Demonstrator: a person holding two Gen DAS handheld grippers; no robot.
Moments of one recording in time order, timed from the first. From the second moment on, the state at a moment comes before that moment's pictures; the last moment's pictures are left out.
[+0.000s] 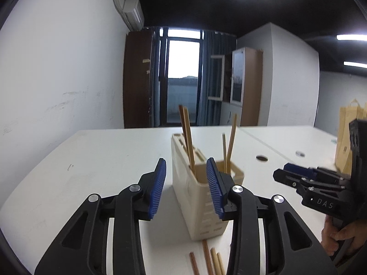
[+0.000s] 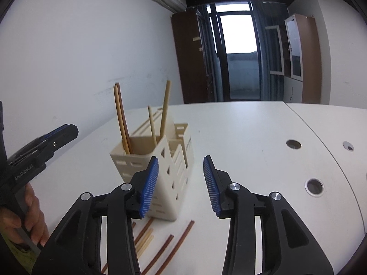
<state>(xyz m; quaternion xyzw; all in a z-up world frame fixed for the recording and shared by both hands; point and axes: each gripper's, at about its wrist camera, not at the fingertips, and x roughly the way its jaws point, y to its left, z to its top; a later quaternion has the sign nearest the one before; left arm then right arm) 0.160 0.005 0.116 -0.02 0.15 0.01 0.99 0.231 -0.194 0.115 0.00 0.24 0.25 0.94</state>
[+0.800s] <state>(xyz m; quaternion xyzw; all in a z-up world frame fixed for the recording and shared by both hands) 0.180 0.018 0.033 -0.06 0.39 -0.03 0.92 0.254 -0.182 0.042 -0.02 0.42 0.19 0.89</state>
